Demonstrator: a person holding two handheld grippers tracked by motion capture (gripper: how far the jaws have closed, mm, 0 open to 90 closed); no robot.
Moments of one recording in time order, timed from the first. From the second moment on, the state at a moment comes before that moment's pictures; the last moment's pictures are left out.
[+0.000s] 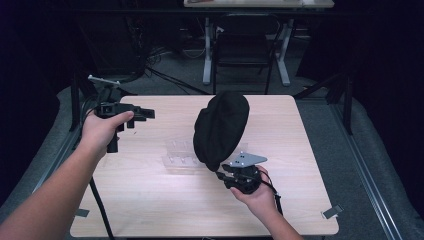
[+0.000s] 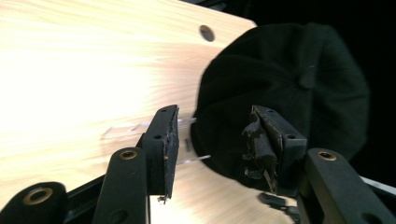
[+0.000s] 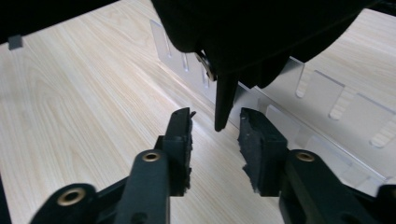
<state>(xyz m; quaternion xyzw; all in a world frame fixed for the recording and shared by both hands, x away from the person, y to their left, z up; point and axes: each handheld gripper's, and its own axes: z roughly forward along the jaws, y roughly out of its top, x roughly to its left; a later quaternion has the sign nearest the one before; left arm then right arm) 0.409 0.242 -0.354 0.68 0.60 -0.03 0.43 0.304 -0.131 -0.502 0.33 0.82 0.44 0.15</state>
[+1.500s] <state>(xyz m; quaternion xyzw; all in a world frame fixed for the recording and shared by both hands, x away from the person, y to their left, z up) 0.341 0.273 -0.489 0.72 0.55 0.11 0.41 0.282 -0.186 -0.535 0.38 0.81 0.40 0.20</state>
